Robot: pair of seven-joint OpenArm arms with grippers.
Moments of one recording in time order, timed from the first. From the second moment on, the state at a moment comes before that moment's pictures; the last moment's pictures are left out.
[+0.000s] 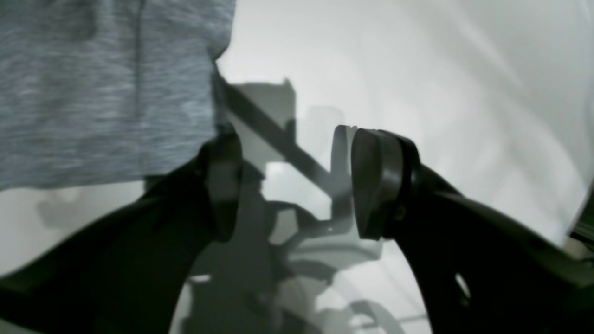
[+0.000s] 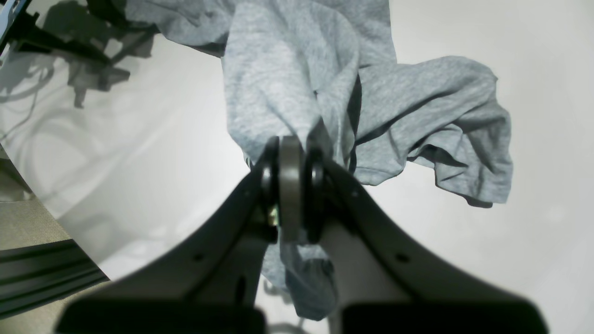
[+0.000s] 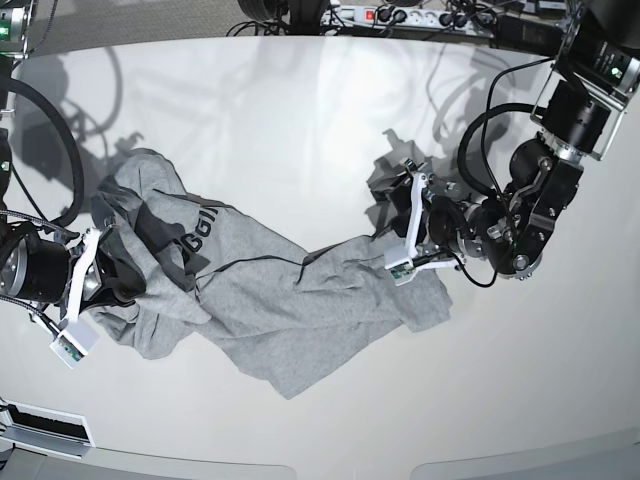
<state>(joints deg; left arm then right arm) -18.5 -24.3 30.7 67.9 -28.1 -41.7 46.7 8.2 29.2 7.0 99.1 52.5 40.7 -74.0</state>
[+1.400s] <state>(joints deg) -31.3 -21.9 30.5 59.6 -16.2 -26.7 41.0 8.3 29.3 7.0 99.1 38.5 40.7 -73.7</state>
